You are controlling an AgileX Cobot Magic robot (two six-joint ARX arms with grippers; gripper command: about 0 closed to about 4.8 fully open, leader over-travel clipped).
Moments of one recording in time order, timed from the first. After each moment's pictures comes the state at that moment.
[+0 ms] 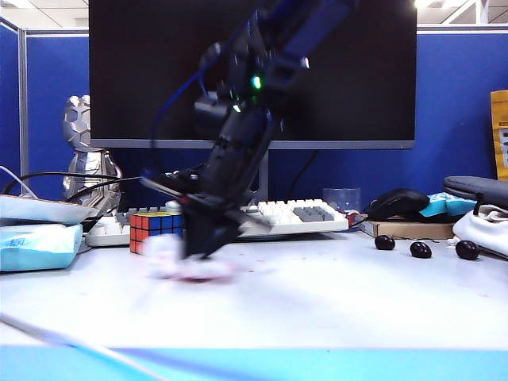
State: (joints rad) left arm -0.11 0.01 0.01 -0.16 0.02 0.00; right arm 0.66 2.34 1.96 -0.89 -0.26 0.16
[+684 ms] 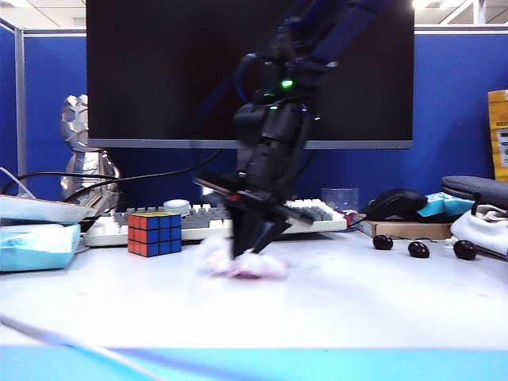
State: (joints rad) left arm -0.11 0.01 0.01 -0.16 0.02 0.00; right arm 0.56 2.36 2.02 -1.11 -0.37 0.03
